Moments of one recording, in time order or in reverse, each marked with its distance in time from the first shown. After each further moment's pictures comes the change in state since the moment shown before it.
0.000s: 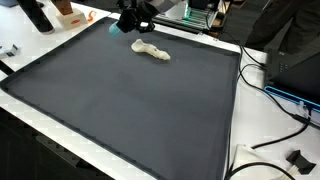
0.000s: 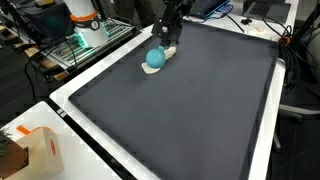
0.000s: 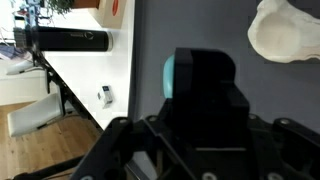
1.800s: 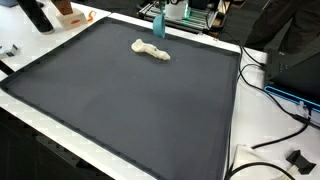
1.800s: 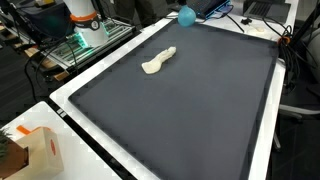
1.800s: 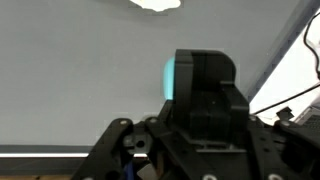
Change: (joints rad) arm -0.002 -0.501 -0.175 -0.328 1.271 0.615 -1.104
